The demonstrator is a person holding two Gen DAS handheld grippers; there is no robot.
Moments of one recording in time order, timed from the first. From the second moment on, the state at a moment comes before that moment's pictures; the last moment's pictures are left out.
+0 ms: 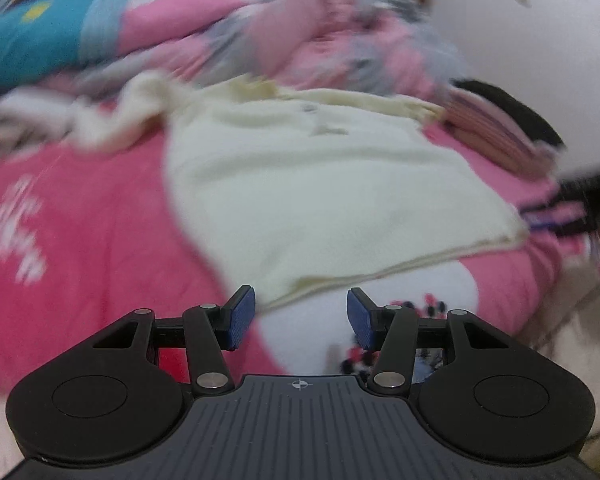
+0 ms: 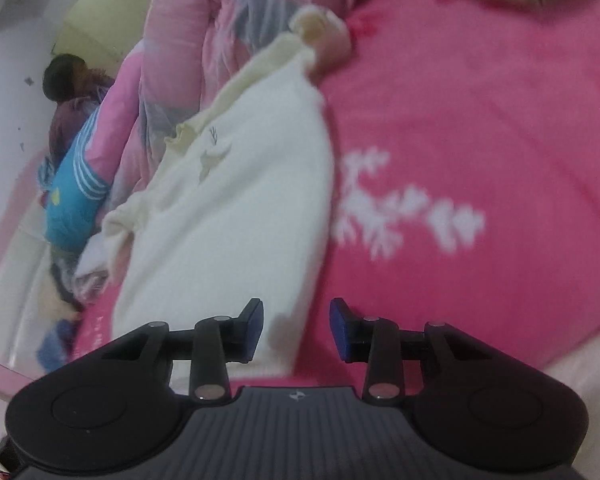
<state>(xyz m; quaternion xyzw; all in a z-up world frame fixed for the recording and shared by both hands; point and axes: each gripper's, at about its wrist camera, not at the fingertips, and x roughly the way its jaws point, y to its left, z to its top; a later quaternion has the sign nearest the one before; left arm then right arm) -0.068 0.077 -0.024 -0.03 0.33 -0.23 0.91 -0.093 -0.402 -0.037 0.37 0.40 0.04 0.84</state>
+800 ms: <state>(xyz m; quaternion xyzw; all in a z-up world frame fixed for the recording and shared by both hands) -0.034 0.099 -0.033 -0.19 0.36 -0.16 0.90 -0.085 -0.387 -0.061 0.42 0.38 0.07 0.82</state>
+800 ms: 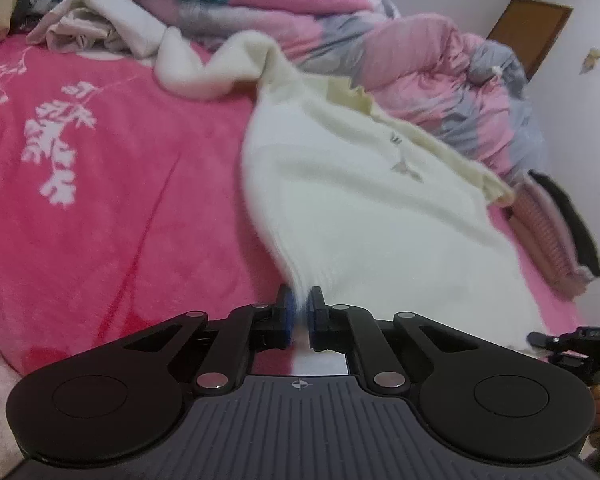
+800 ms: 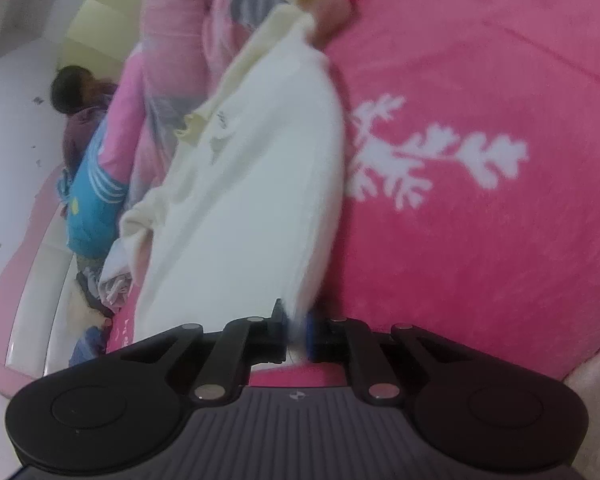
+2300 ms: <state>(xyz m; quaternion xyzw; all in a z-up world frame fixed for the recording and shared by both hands) -0.060 0.090 -0.003 -0.03 0.29 -0.21 0.93 -0.128 -0.348 0.005 0.17 0.32 0.07 0.93</state>
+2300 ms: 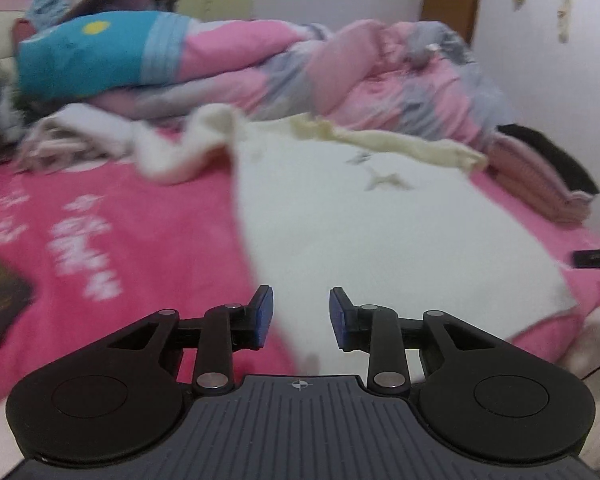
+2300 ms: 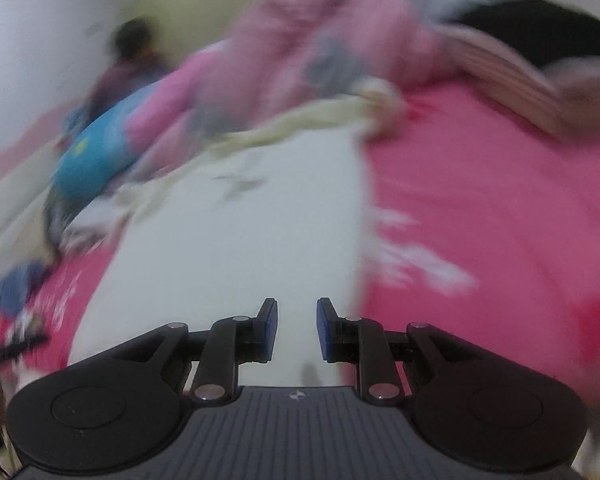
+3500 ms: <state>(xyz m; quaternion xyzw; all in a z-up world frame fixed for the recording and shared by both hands) -0.042 0.087 -0.060 -0.05 0.25 -0.28 0.93 0.156 -0.034 -0.031 -0.04 0.40 0.29 0.87</state>
